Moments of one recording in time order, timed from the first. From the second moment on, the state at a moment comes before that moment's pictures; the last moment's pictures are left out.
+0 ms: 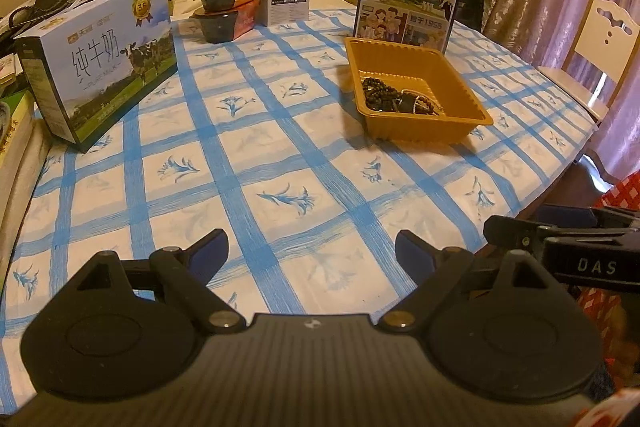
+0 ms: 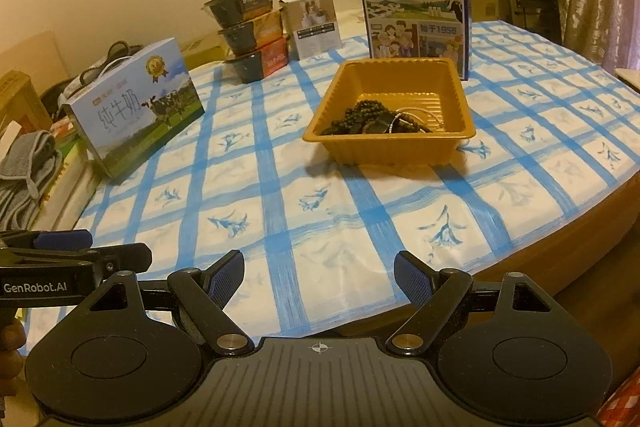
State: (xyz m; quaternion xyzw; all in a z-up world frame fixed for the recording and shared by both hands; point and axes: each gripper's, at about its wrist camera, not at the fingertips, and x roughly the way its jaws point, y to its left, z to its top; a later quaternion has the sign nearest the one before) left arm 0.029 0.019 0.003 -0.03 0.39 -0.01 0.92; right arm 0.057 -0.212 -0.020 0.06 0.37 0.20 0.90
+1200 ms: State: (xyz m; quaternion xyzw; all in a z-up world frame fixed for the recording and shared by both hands) left arm 0.030 0.014 0.005 -0.02 0.38 -0.01 0.92; right arm 0.058 -0.214 -0.018 0.06 0.37 0.20 0.91
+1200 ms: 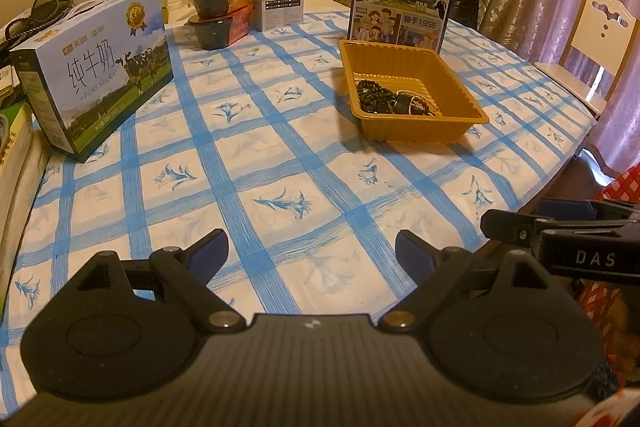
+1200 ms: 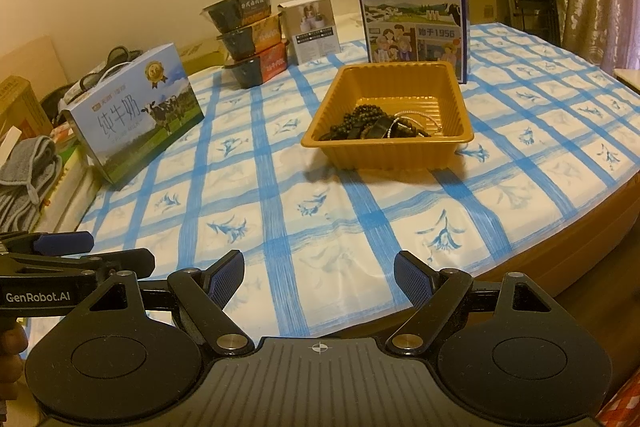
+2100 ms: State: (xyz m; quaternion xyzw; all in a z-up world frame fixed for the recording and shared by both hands) left arm 0.030 0.010 0.005 -0.02 0.38 -0.01 0.92; right arm 0.060 -0.214 -0.018 0.06 0.37 0.20 0.91
